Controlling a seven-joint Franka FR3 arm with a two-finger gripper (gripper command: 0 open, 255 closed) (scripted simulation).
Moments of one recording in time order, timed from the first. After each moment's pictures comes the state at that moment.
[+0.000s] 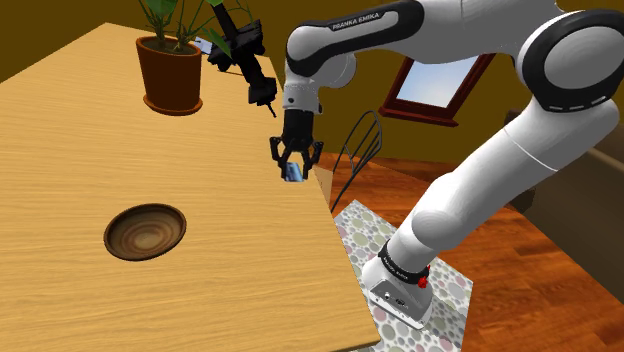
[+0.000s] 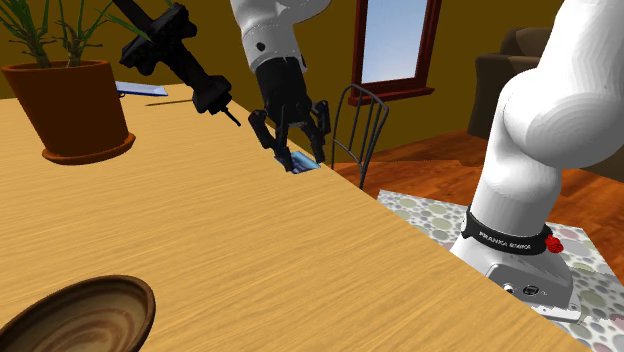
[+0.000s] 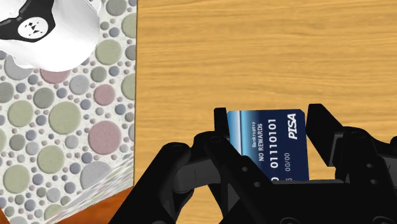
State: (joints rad) arm -0.02 -0.20 0.11 -2.37 0.40 1.70 0.57
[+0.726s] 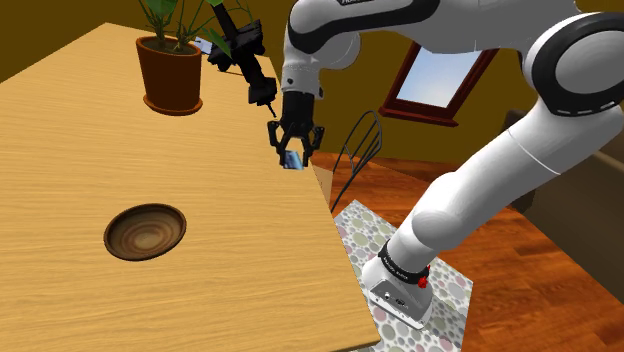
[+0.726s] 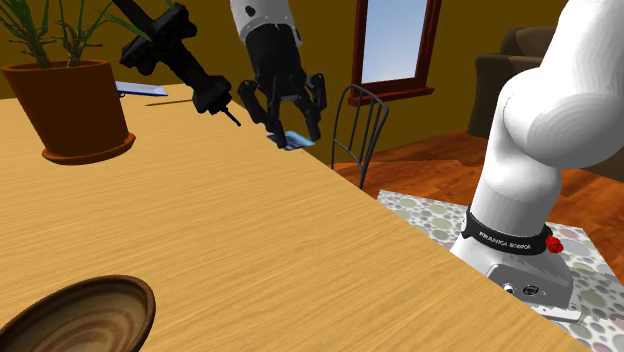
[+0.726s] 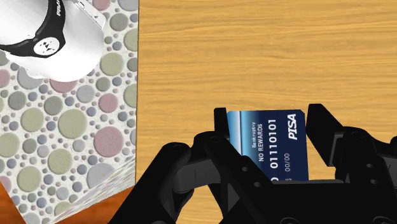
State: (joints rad) arm -0.01 -0.24 0.12 -2.29 0.41 1.59 0.63
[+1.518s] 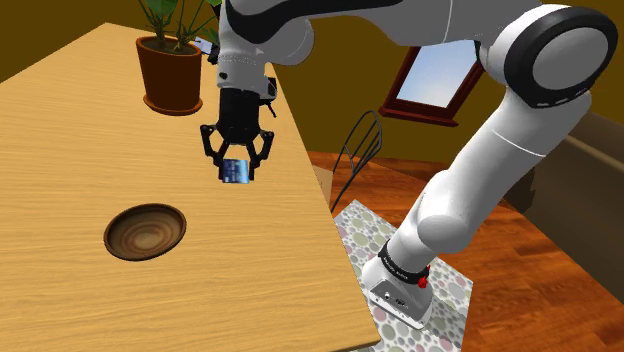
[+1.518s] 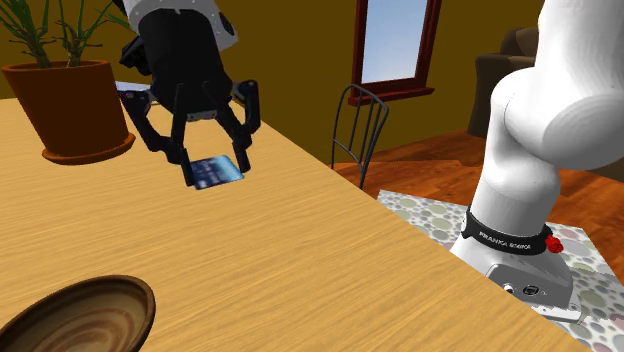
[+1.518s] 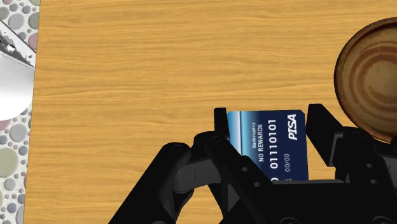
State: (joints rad) arm 0.12 -0.05 0.28 -2.07 0.51 1.69 0.89
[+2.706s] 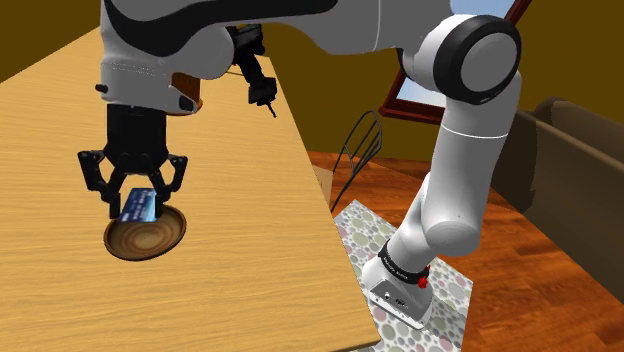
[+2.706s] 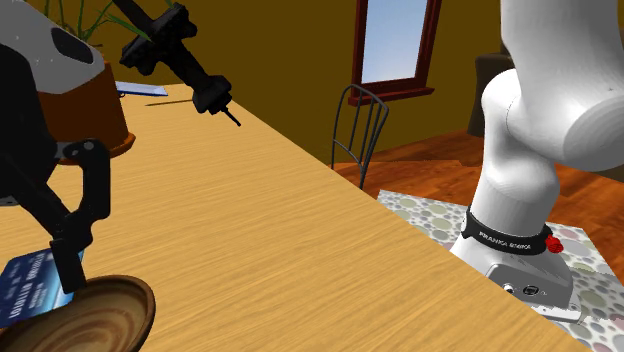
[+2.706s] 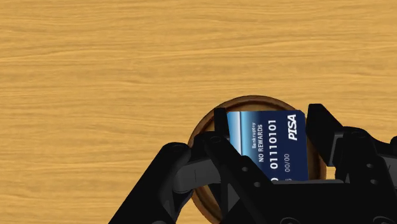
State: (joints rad) arm 0.30 0.32 0.40 -1.70 0.46 1.82 1.17
